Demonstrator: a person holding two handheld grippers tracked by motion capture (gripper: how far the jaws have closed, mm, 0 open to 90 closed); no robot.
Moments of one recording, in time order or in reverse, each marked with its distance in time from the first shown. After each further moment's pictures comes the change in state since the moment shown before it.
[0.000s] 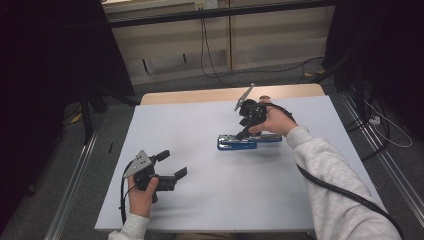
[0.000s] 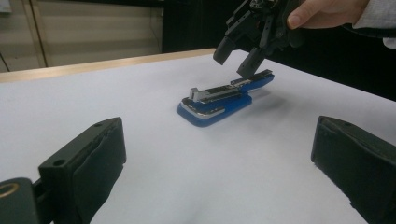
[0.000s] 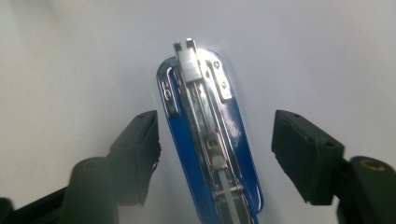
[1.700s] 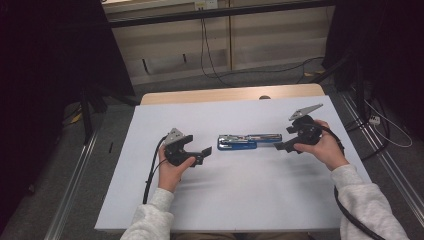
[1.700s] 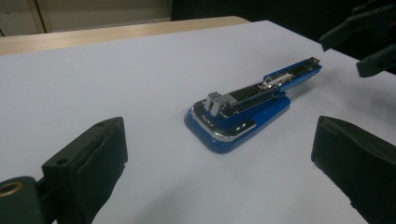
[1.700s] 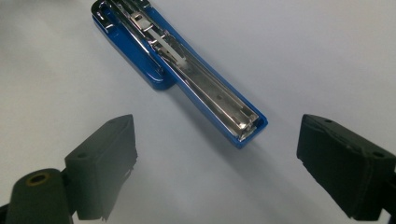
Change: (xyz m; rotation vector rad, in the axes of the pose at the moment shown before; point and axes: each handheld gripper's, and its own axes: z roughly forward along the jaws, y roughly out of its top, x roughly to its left) left arm 0.009 0.022 0.100 0.151 0.078 -0.024; right arm 0.014 -0.142 -0.054 -0.236 -0.200 0.308
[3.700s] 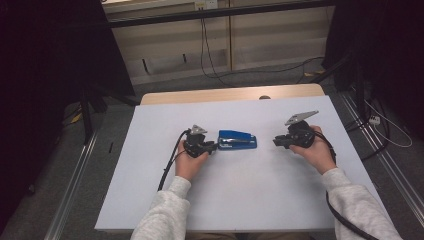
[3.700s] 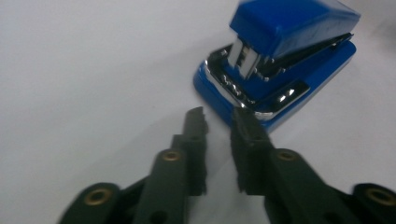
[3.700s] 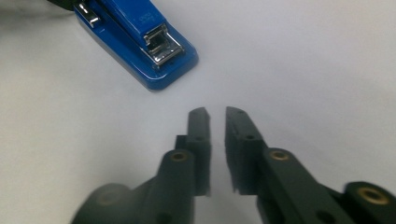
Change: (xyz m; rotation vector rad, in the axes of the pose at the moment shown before) left arm -0.001 0.002 0.057 0.273 0.047 -0.031; right arm 0.008 -0.010 0.020 -0.044 -0.011 0.024
